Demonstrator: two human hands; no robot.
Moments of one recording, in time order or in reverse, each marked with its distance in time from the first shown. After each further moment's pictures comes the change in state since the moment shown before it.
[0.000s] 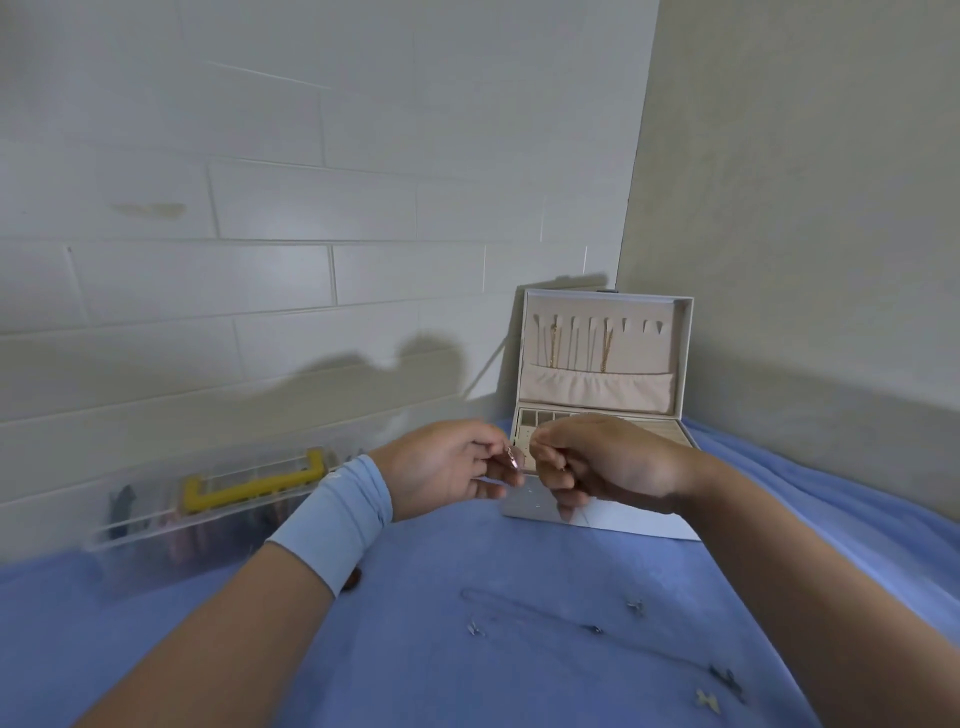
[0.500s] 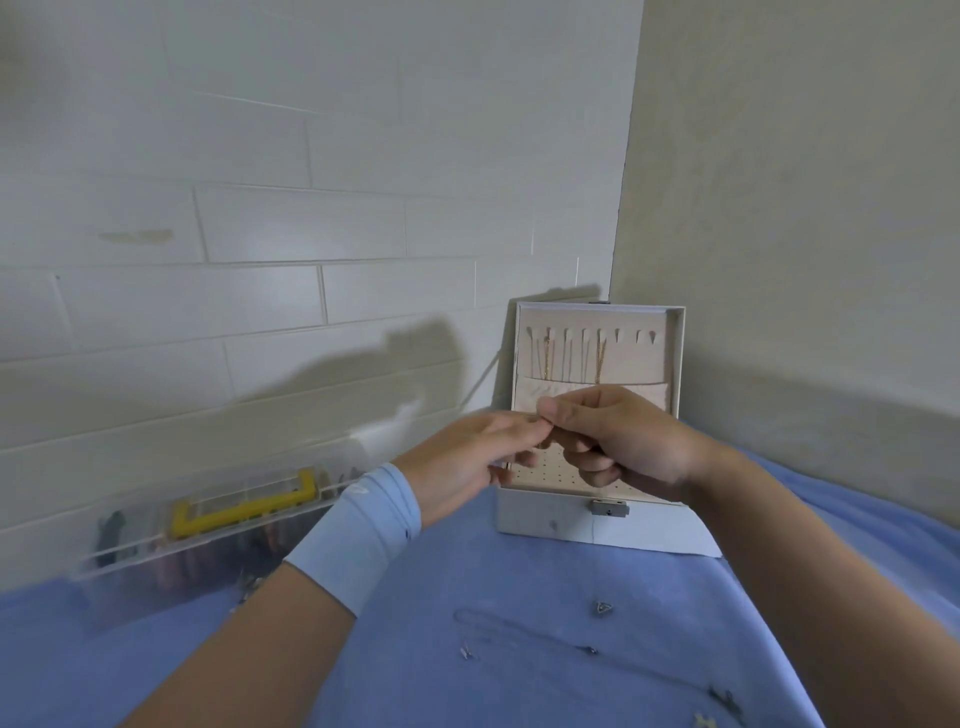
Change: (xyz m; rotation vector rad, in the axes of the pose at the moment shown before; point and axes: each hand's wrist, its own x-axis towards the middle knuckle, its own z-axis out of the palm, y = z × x) left_hand 0.006 0.013 0.031 0.327 0.082 0.203; right_hand -0.009 -0.017 -0.018 0.067 0.124 -0.176
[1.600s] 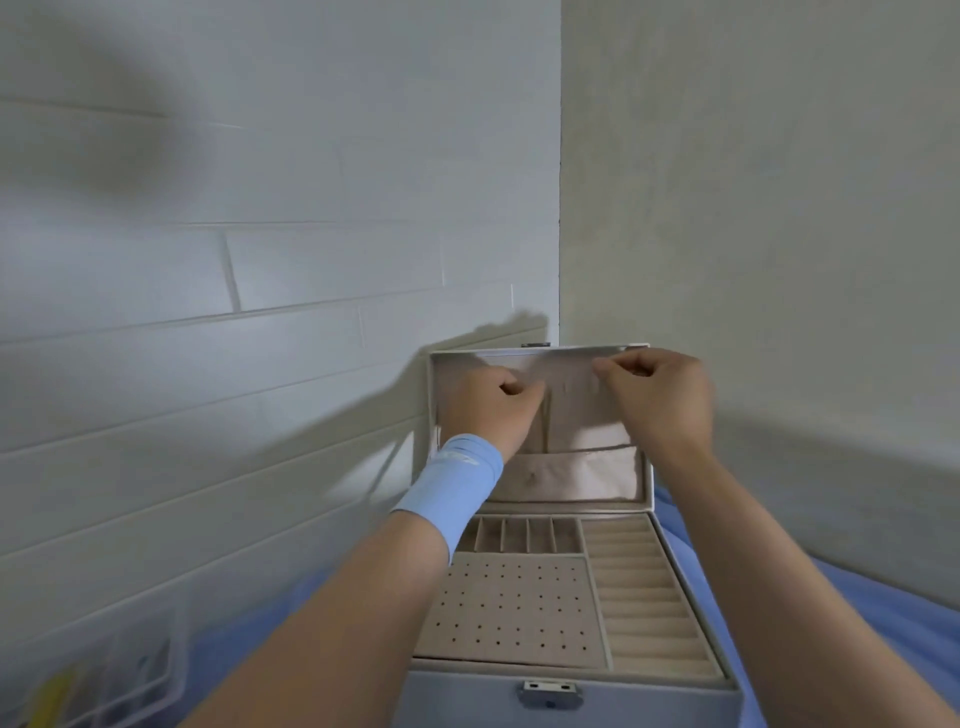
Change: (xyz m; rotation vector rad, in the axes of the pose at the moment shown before) left_hand 0.238 0.005 0.026 0.539 0.671 0.155; right_hand 0.097 0.049 -0.174 -0.358 1.151 -0.121
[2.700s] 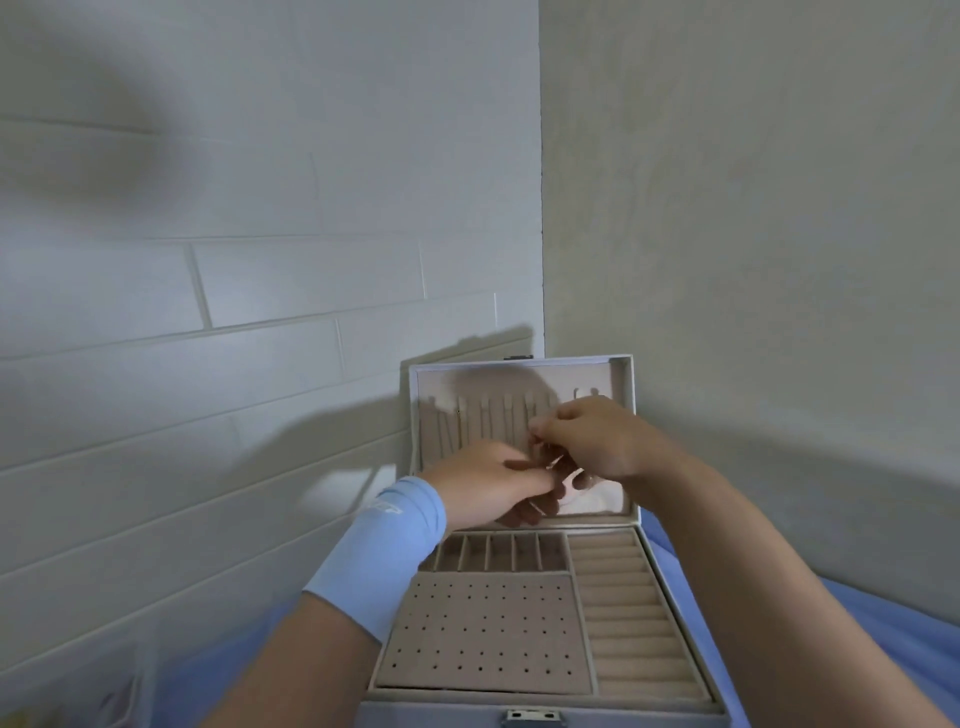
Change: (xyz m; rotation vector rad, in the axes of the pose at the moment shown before) left_hand -0.032 0.003 -0.023 -0.083 -0.760 -0.145; right_hand -0.016 -0.024 -0.002 -0.090 -0.734 0.174
